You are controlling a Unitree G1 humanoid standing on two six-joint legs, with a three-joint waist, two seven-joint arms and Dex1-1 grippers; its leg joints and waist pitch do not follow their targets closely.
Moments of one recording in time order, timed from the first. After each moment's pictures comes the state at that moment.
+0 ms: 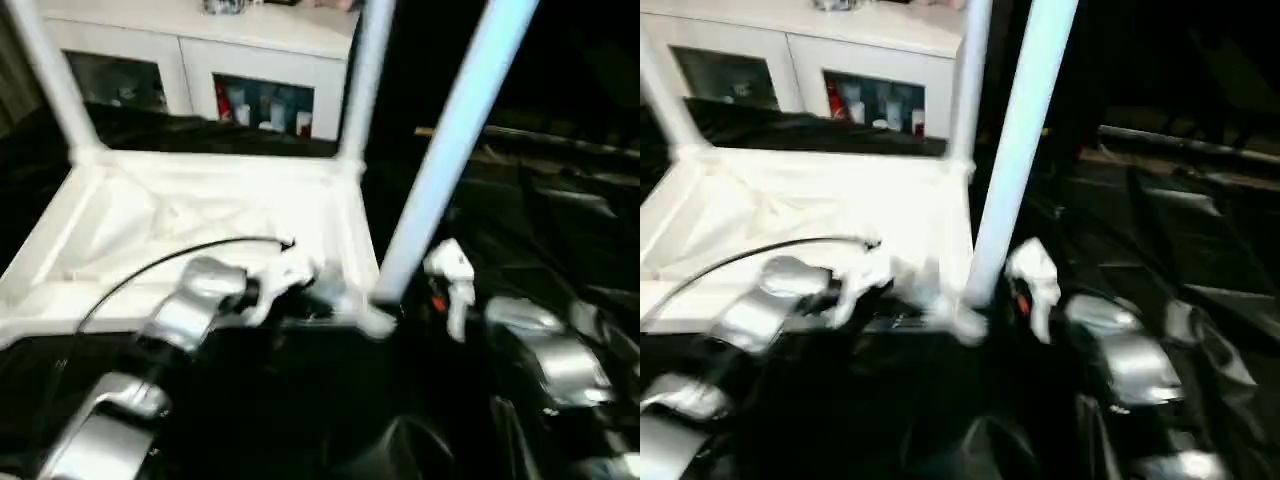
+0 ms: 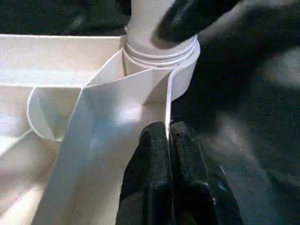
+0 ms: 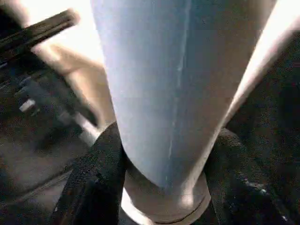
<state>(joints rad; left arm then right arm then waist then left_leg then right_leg) -0.63 0.24 -0.29 0.64 0.07 0.10 -1.06 -0.33 -0.27 0.07 0.29 0.19 0.32 0.73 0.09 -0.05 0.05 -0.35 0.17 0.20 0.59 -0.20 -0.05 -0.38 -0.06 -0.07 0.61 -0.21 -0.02</state>
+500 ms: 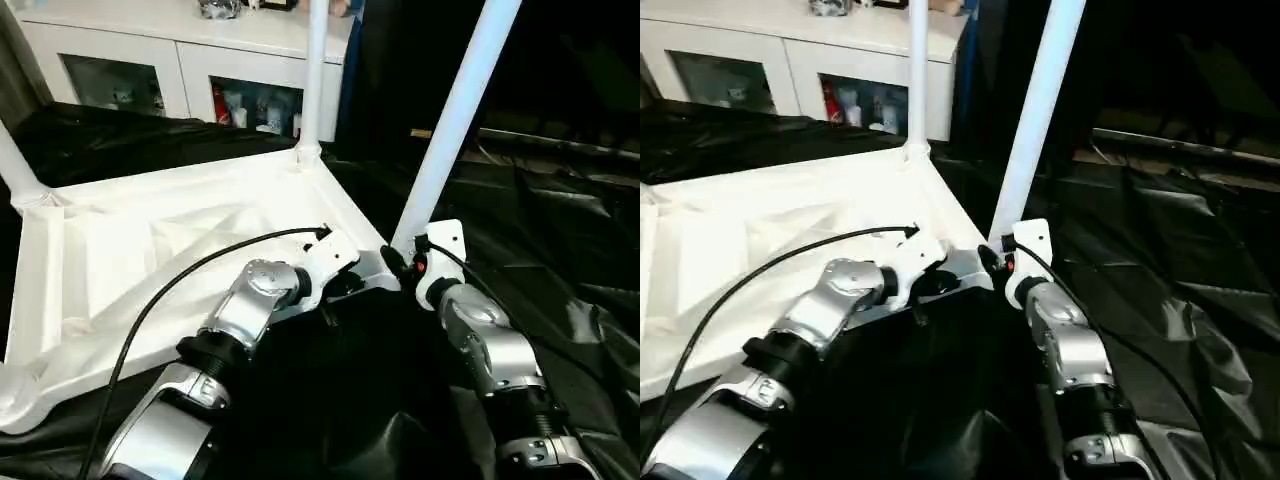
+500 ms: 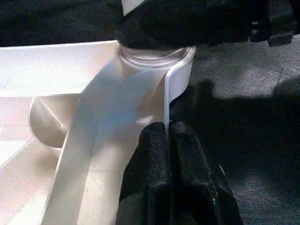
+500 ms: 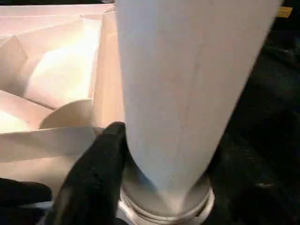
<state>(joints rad) -0.68 0.08 -0.29 0.71 0.16 0.18 -0.77 -0.40 -0.07 -0.02 0.40 0.09 0.27 0.27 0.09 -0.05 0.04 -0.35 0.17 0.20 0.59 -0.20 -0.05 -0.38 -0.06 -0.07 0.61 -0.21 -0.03</state>
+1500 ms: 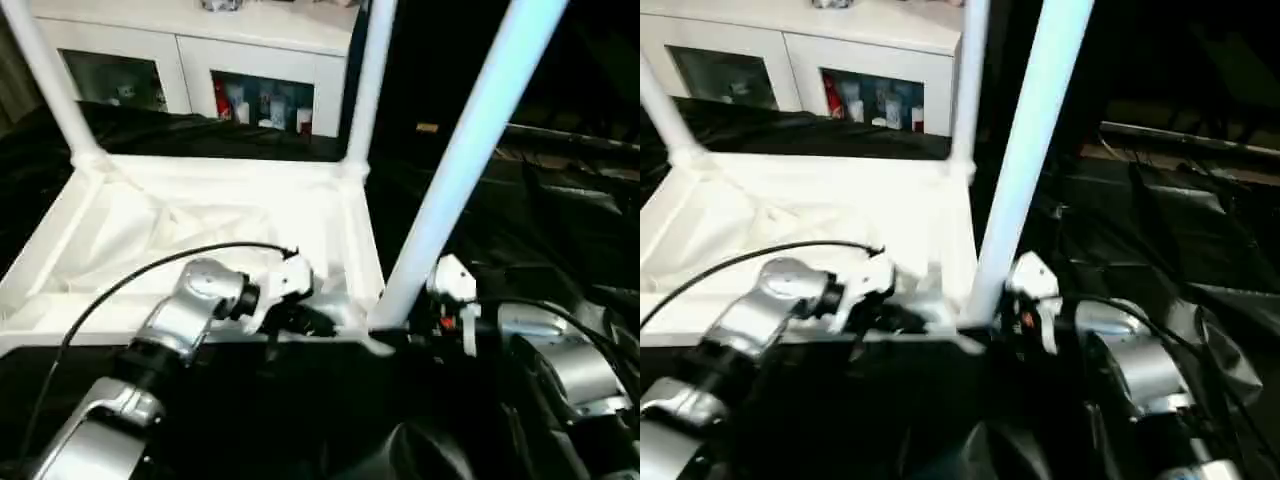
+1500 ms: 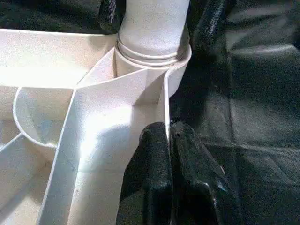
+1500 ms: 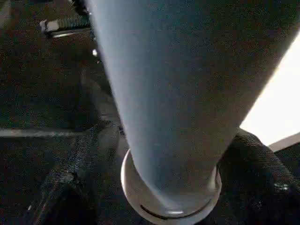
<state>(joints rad) -0.56 0.36 -0.32 0.53 0.00 0.07 -1.38 -0.27 -0.48 0.19 0.17 0.21 0.26 1.15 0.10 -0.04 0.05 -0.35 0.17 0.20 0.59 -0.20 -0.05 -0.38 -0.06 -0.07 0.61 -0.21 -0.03</state>
